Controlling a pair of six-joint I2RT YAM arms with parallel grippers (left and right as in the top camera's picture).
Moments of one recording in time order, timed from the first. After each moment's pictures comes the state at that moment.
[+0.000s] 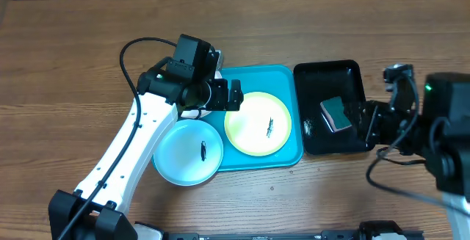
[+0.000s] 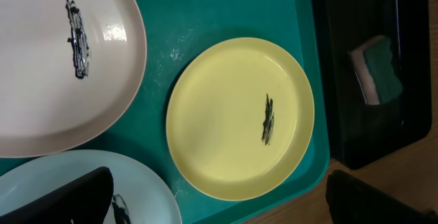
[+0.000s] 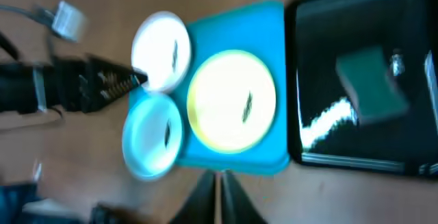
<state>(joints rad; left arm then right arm) -0.35 1.56 1.31 -0.89 0.26 -0.33 0.05 1.05 1.33 -1.23 -0.49 0.26</state>
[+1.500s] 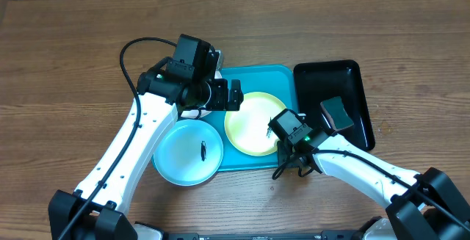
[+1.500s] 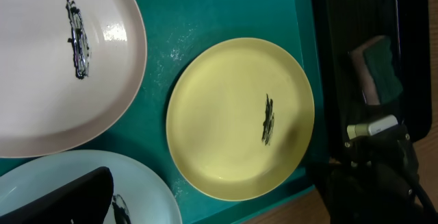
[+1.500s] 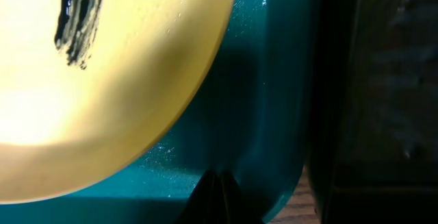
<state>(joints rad) -0.35 1.56 1.31 -0.89 0.26 -0.33 0.68 1.57 0.80 -0.65 0.09 0.62</state>
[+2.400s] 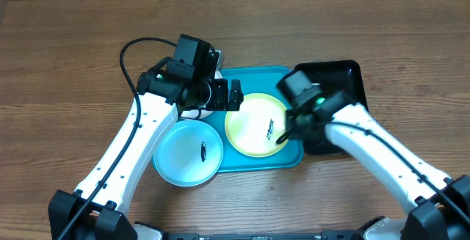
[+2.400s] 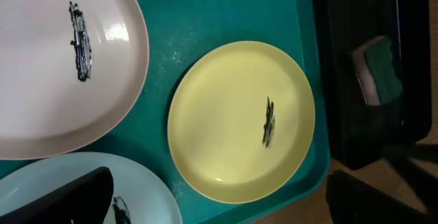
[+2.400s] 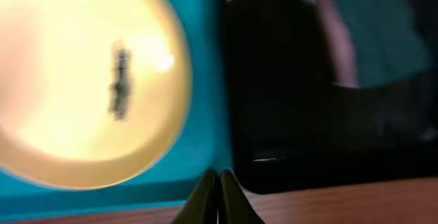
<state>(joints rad) -0.35 1.56 1.31 -0.89 0.26 -0.33 0.52 1.57 1.18 -1.07 0.12 0.59</state>
